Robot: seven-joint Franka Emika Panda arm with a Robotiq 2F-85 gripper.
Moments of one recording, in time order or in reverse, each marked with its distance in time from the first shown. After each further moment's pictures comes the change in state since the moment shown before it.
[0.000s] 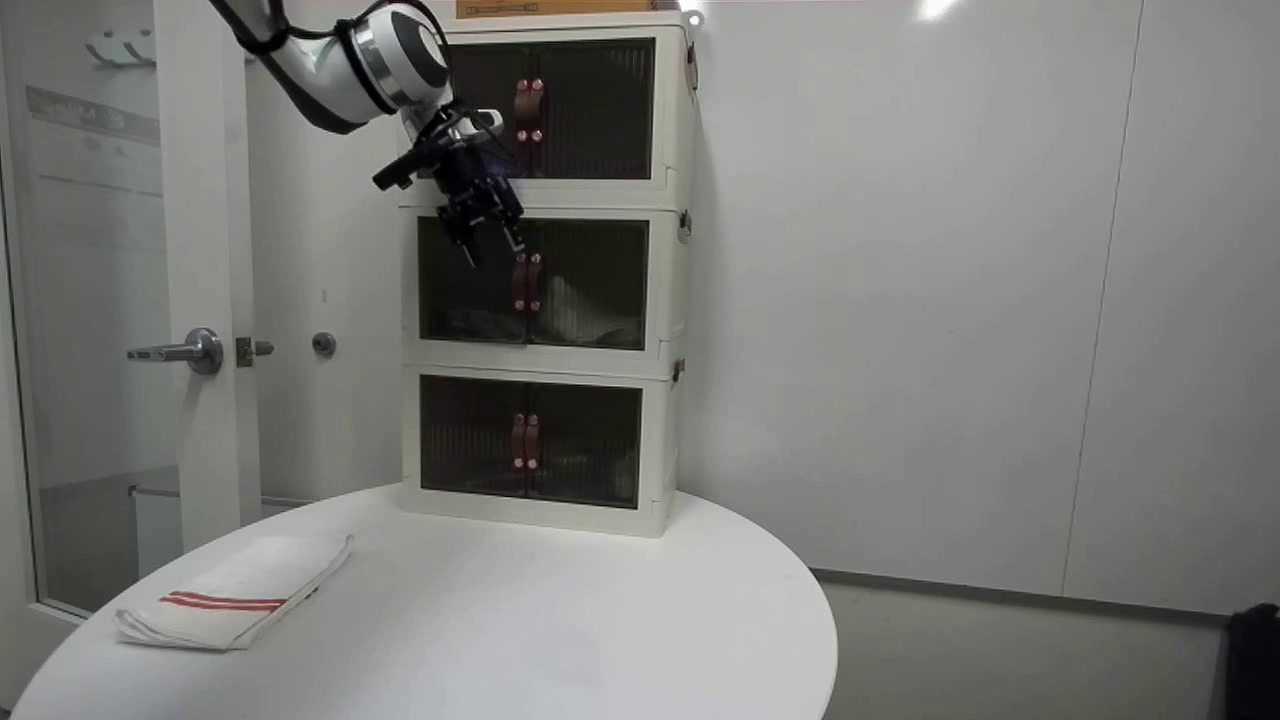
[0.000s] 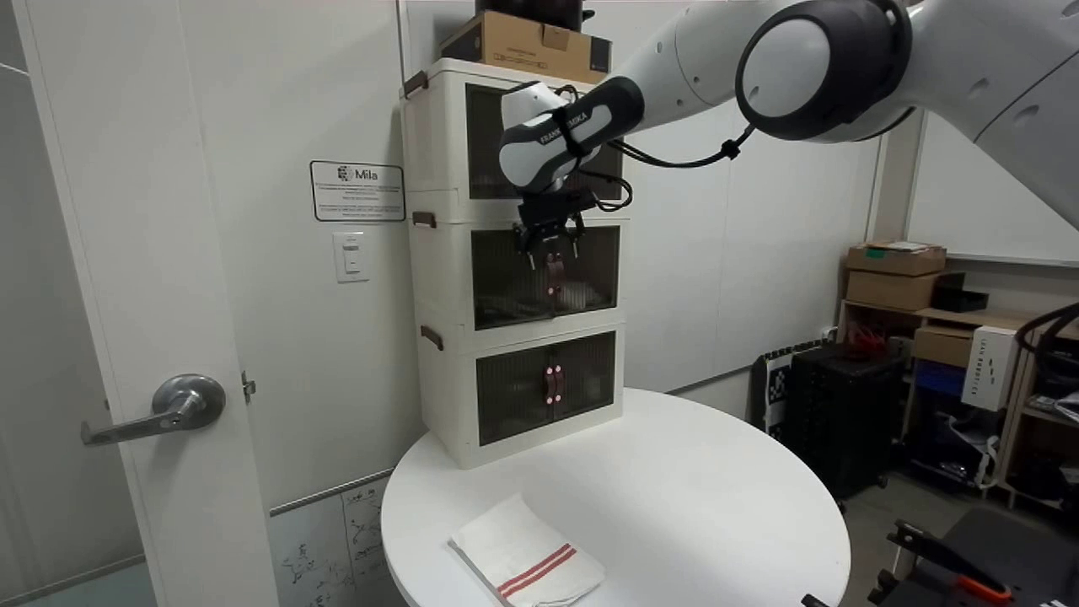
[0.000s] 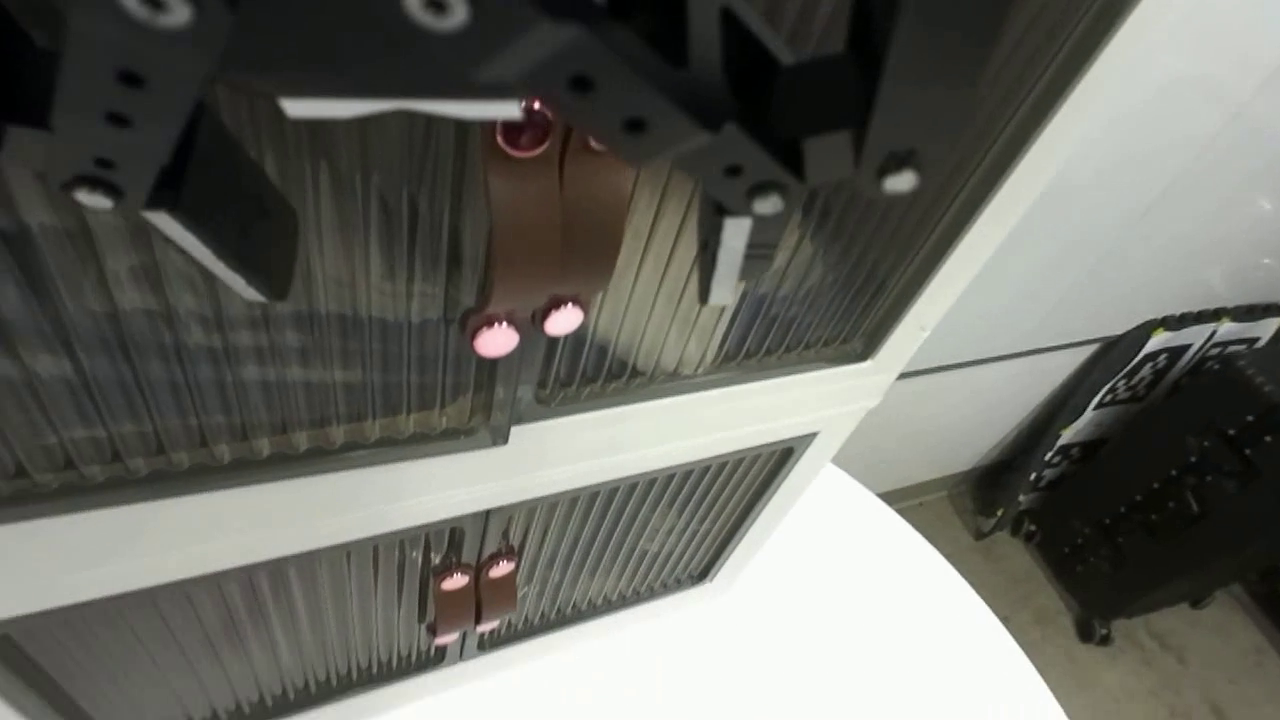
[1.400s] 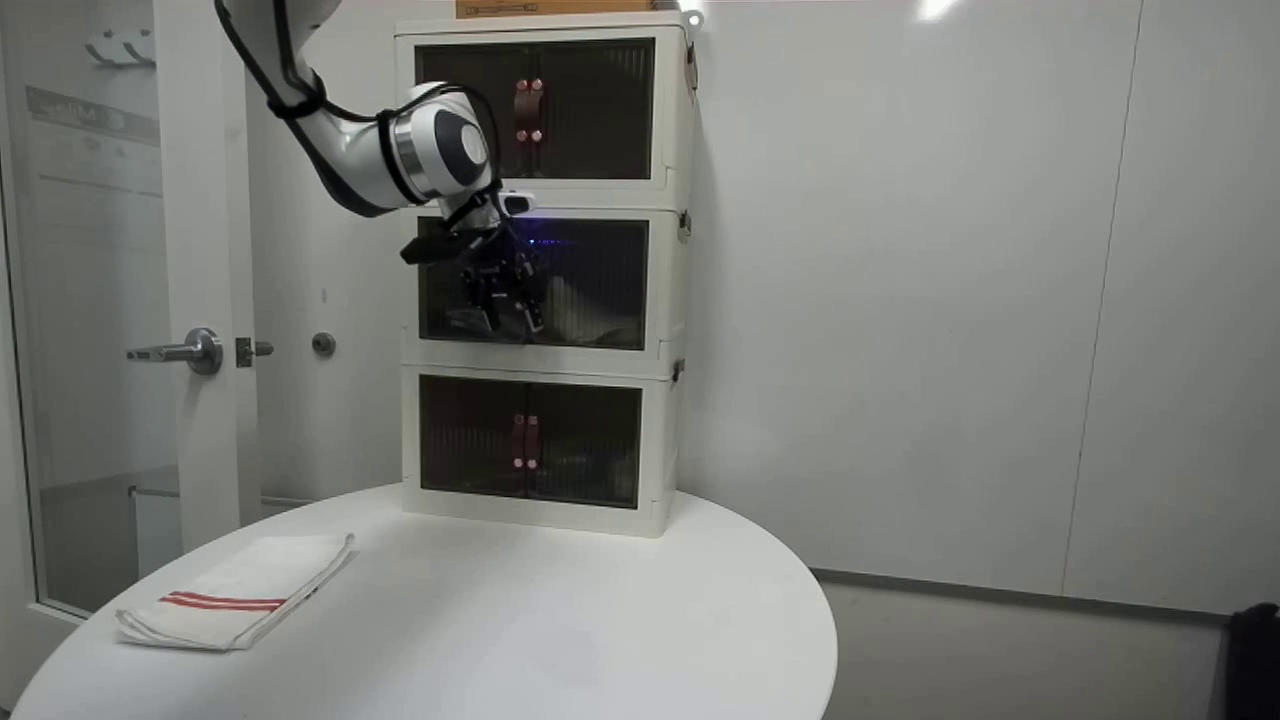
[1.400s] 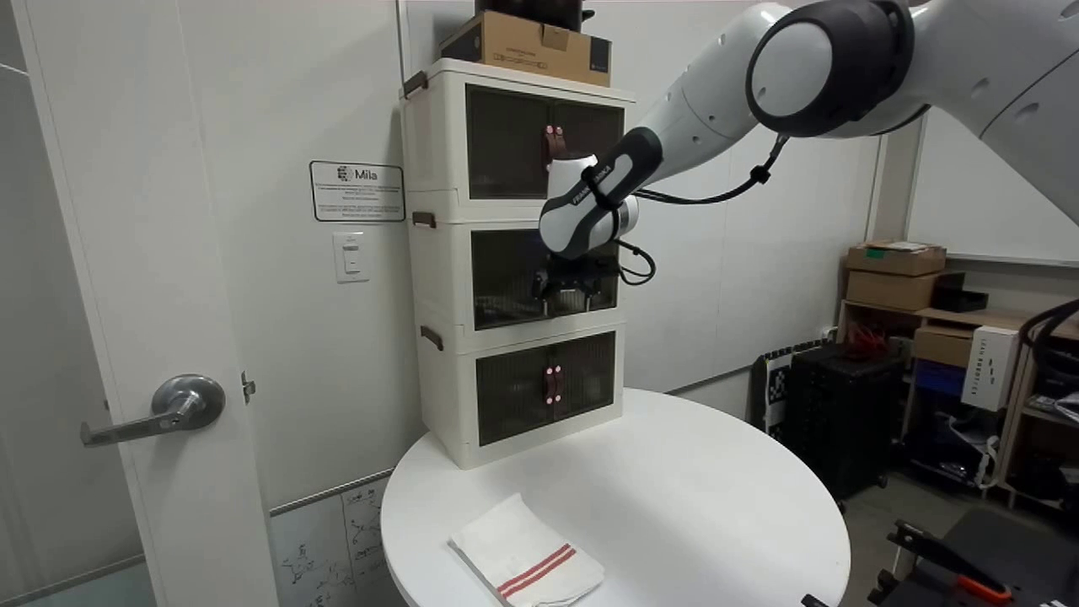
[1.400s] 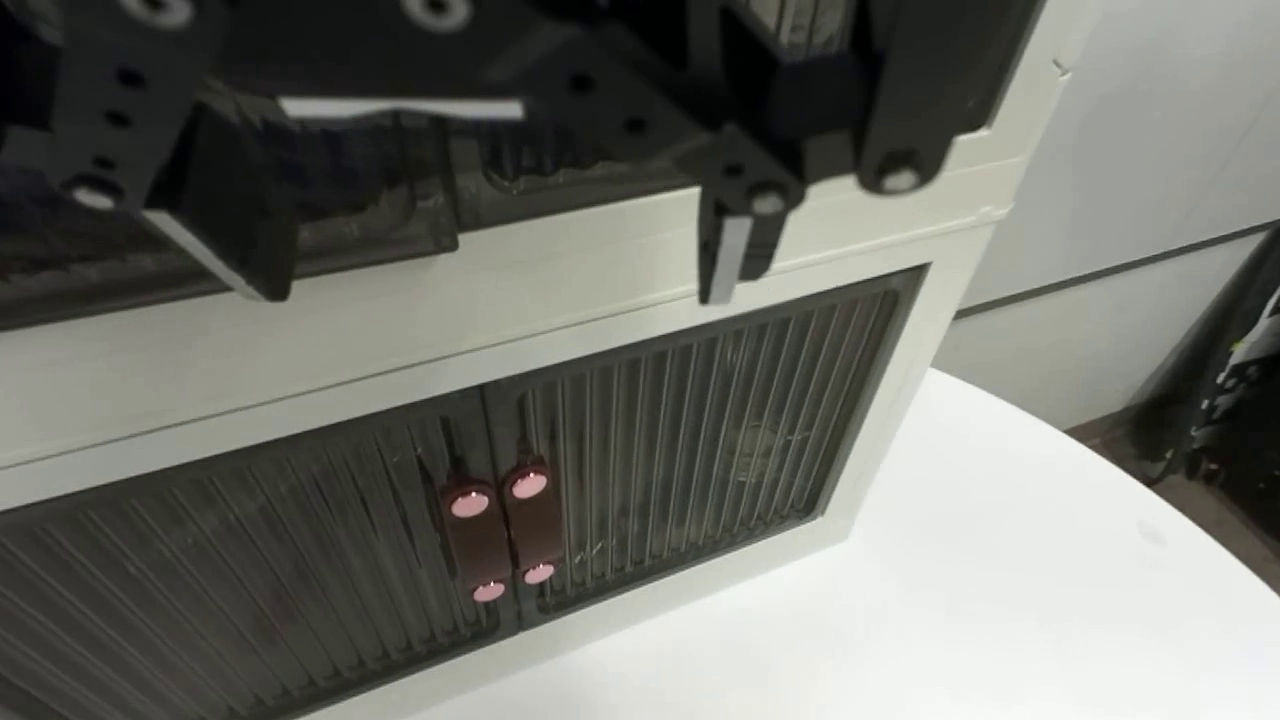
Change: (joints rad) arm -0.057 -0.018 -0.040 -0.343 0.163 0.467 -0.016
